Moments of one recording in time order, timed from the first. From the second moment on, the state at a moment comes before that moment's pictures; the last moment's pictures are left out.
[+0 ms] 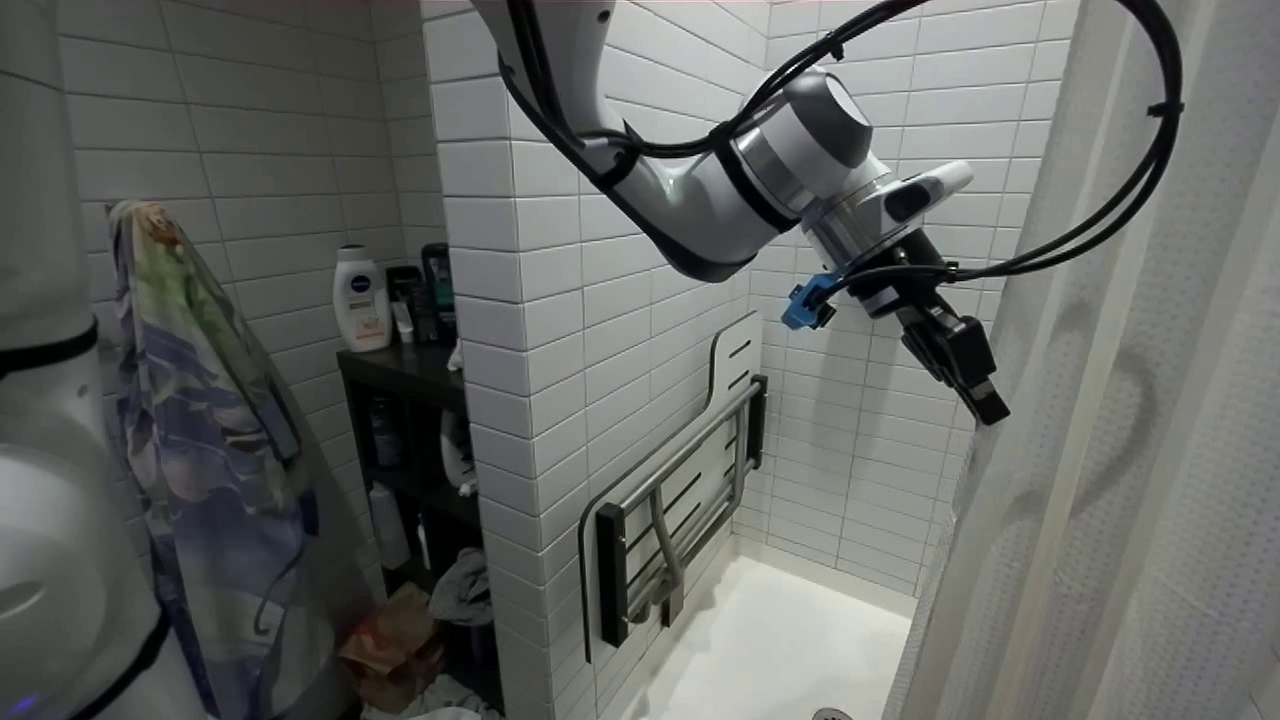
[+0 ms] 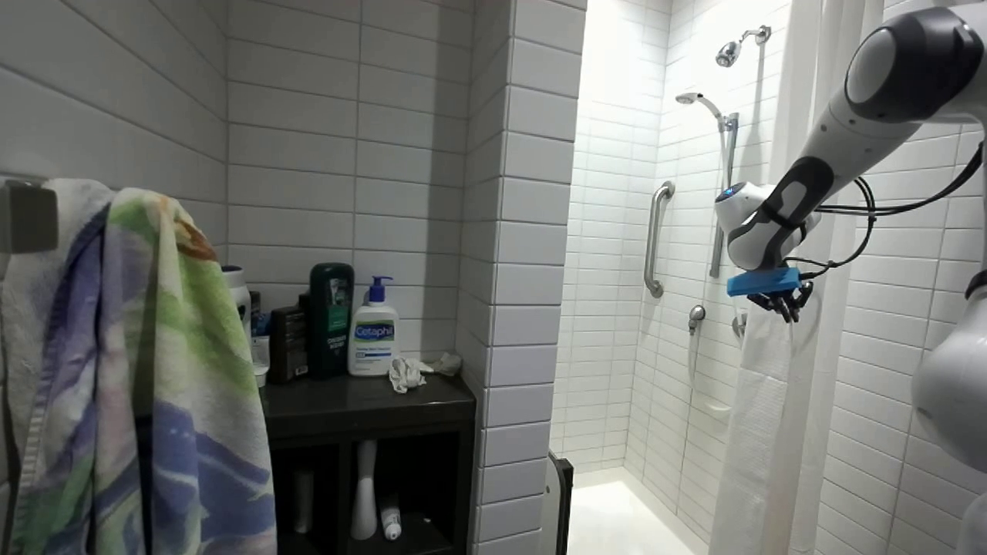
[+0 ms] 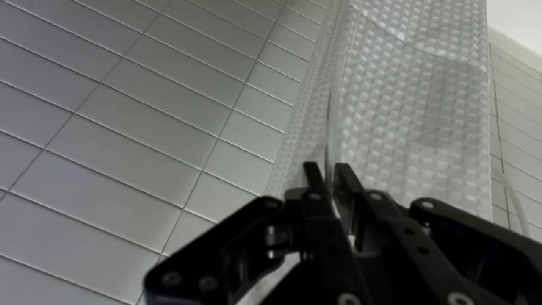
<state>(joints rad) -0.40 0.16 -0.32 -1.97 -0.82 2.31 1.13</state>
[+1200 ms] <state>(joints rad) -0.30 -0.06 -0.28 -2.13 -0.33 2.20 0.41</state>
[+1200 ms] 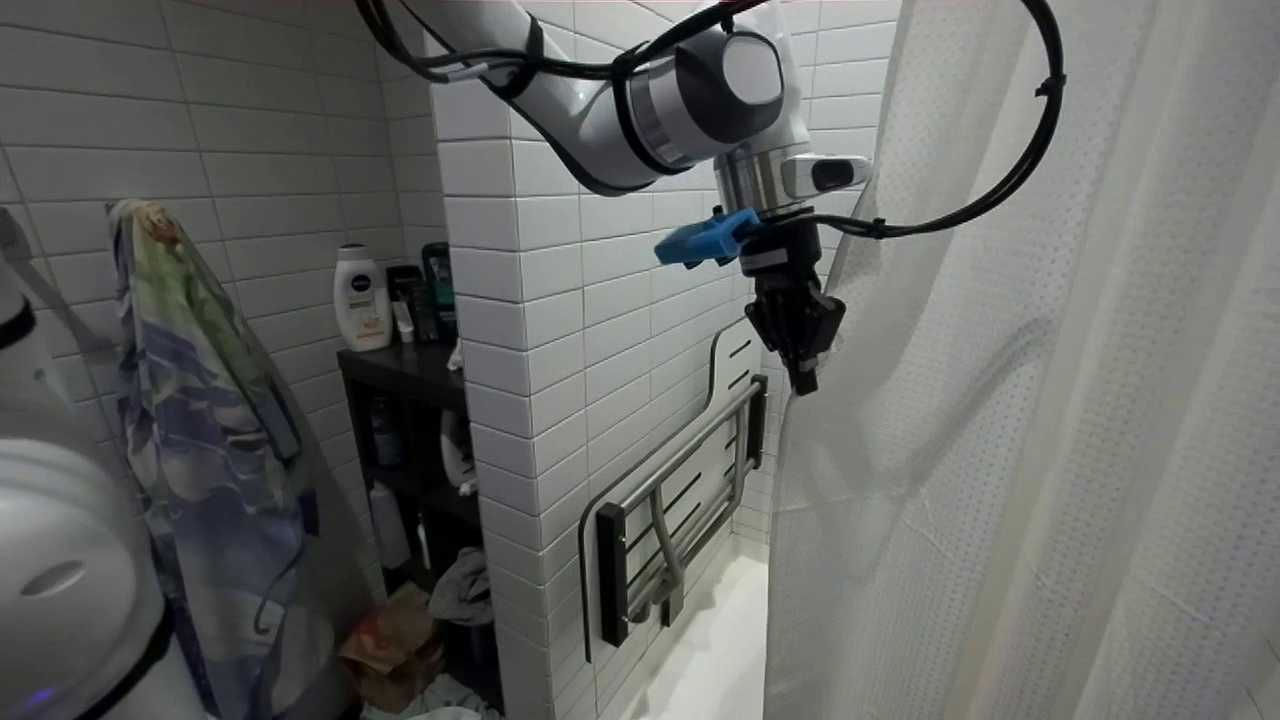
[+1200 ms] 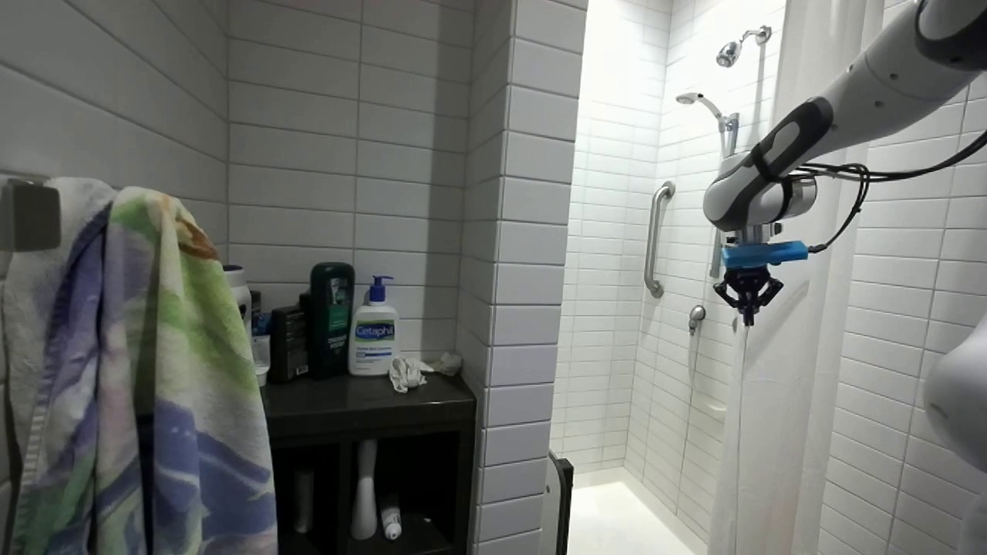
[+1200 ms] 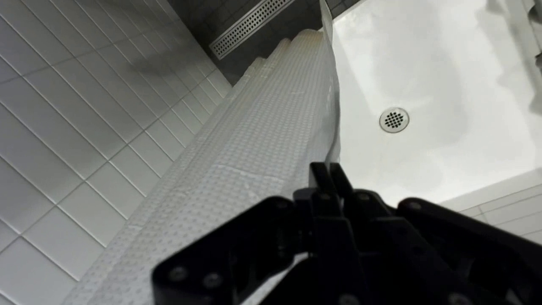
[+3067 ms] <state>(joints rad) -0.03 -0.22 -0.07 -2.23 0.02 2.07 -0.09</state>
